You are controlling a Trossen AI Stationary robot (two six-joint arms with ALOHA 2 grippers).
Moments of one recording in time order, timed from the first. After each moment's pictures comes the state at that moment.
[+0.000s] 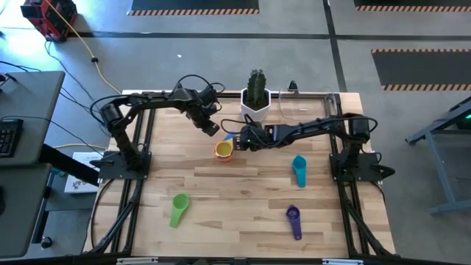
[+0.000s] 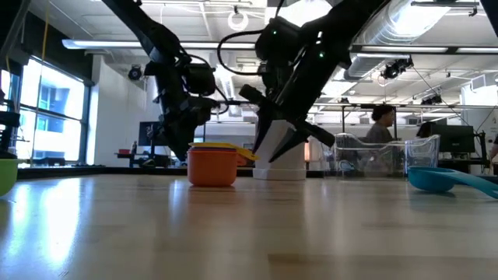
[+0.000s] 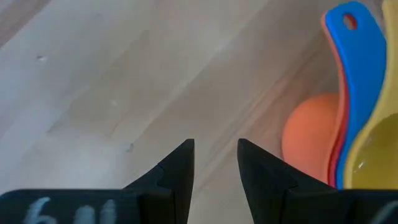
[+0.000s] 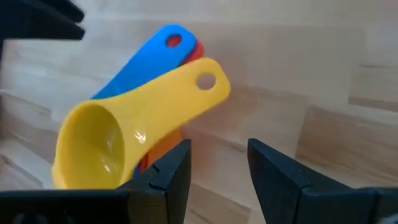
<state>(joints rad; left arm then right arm) 0.60 1.76 1.13 -0.72 0.26 -0.23 -0.12 1.86 1.16 -0.26 0.18 1.23</state>
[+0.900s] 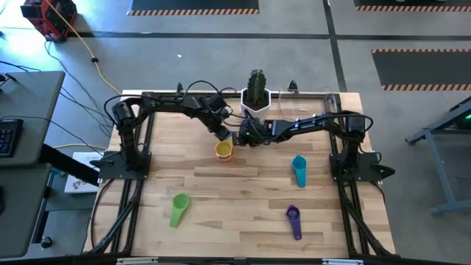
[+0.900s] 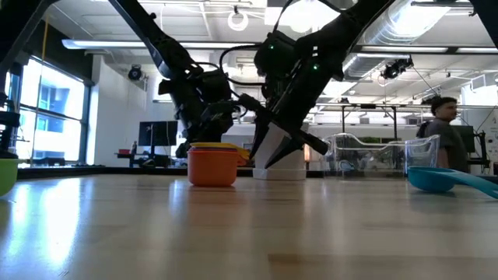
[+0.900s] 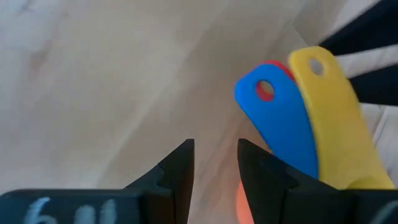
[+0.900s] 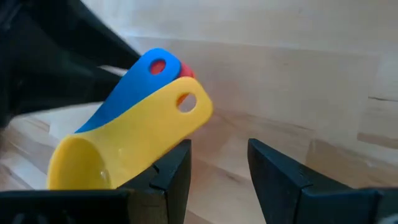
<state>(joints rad) 0.52 1.88 1.13 -0.43 0.38 -0.23 -0.19 1.90 1.16 -0.20 0.10 1.19</state>
